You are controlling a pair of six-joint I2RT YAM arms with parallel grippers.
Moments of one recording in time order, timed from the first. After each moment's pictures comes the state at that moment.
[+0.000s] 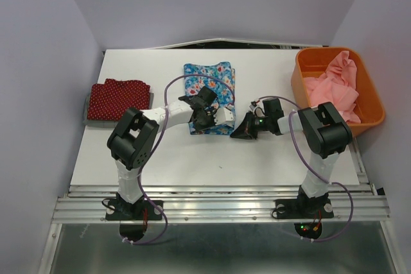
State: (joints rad) left arm -0.68 1.88 1.25 -0.51 0.14 0.73; right arm 0.28 1.91 0.79 0.26 -0.80 0.78
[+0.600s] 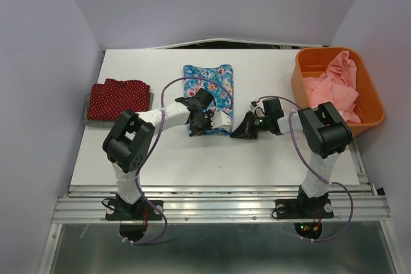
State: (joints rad) left arm -0.67 1.83 1.20 -0.55 0.16 0.80; right arm 0.28 1.91 0.79 0.26 -0.80 0.78
